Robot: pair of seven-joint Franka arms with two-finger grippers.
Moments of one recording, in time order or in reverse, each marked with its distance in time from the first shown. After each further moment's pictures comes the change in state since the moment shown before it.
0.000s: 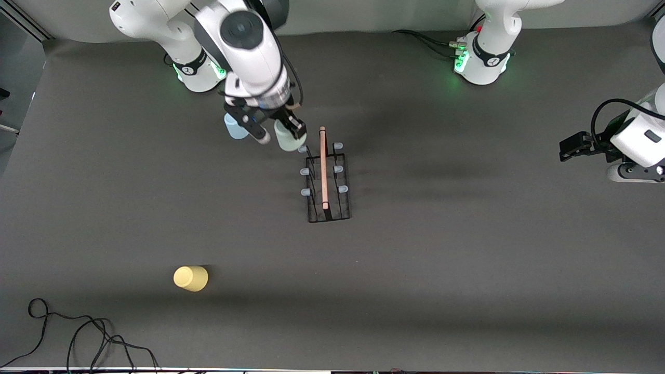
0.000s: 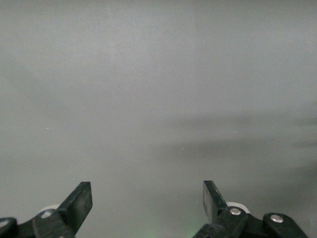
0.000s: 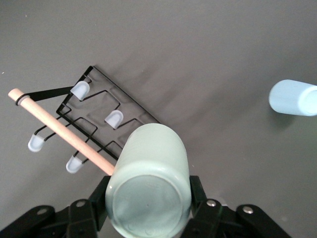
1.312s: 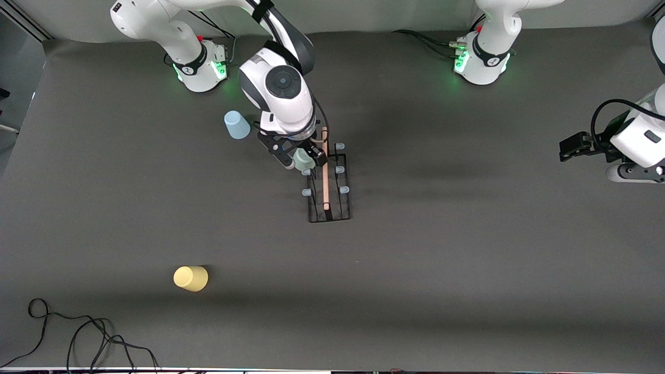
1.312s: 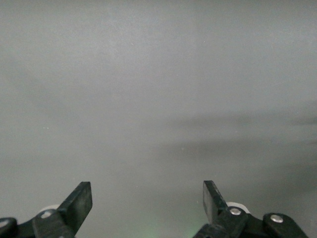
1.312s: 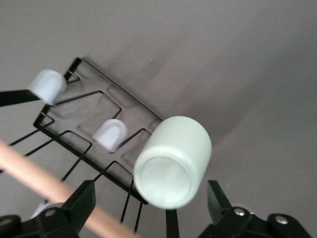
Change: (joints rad) left arm 0.001 0.001 0.002 -0.001 0.000 0.000 0.001; right arm 0.061 0.161 -0.032 -0.008 0.001 0.166 0.095
